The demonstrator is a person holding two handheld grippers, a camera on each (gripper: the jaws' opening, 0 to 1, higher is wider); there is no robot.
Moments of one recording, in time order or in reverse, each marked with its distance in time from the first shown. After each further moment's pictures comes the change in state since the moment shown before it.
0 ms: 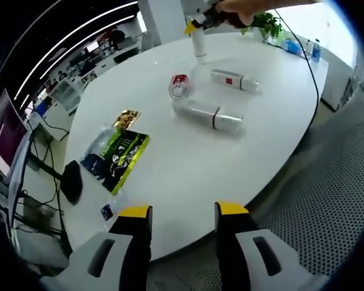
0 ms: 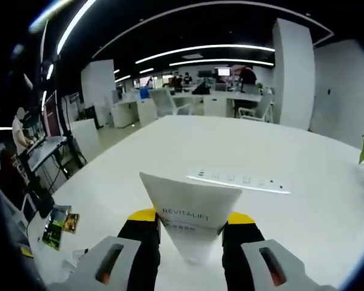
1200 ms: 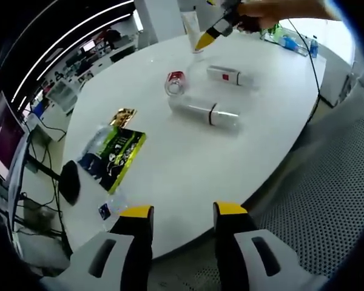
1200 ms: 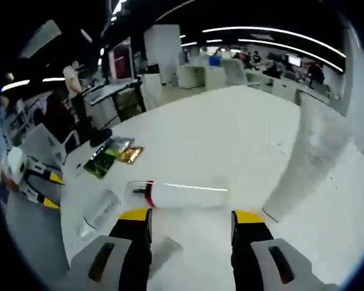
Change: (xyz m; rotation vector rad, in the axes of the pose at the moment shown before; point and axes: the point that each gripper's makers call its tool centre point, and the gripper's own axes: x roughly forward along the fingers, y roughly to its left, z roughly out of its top) left arm 0.001 -0.003 -0.003 0.022 0.022 -0.015; right arm -0.045 0.131 -0.086 -0.487 0.238 0.534
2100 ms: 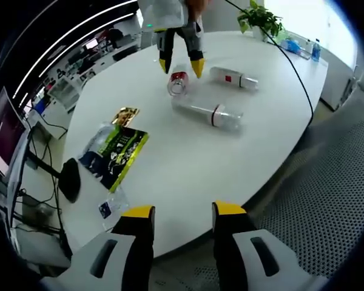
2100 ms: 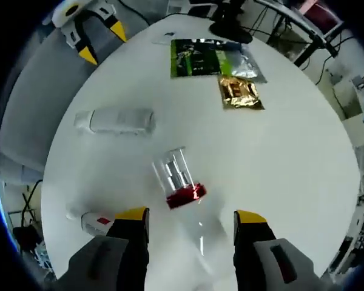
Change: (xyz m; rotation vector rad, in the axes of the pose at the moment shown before) left arm -0.001 0.002 0.001 -0.026 -0.008 0.004; right arm 0.082 0.012 -0.027 -0.951 0.622 0.418
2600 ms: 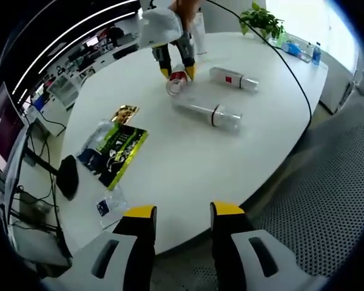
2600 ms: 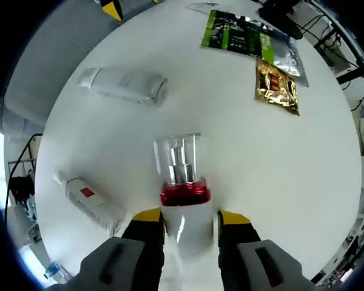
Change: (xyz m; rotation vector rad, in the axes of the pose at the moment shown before) left arm 0.000 -0.001 -0.003 -0.014 0.005 -0.020; right arm 0.014 -0.007 -0.007 -0.221 0.139 0.060
